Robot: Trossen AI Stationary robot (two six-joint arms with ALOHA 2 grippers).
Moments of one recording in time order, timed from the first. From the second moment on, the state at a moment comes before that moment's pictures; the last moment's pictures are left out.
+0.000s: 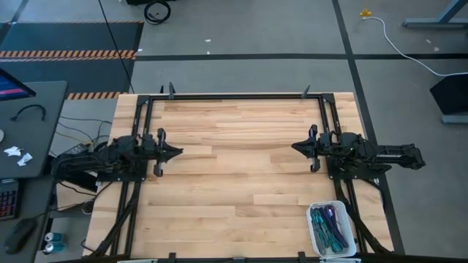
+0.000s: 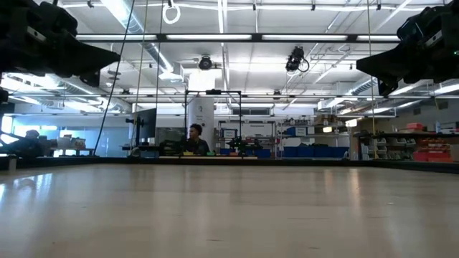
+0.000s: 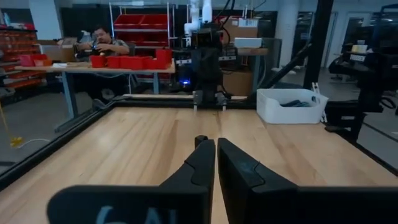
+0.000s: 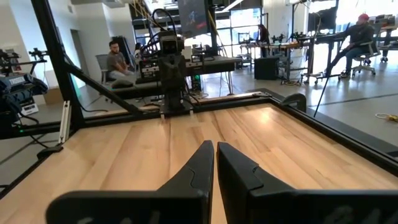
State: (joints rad) left arm 0.11 0.01 0.01 0.06 0.06 -0.02; right arm -0.06 0.01 0.01 0.04 0.06 0.09
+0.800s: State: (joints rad) left arm 0.03 0.00 0.01 0.11 0.04 -0.01; right arm -0.05 0.01 0.01 0.05 0.06 0.09
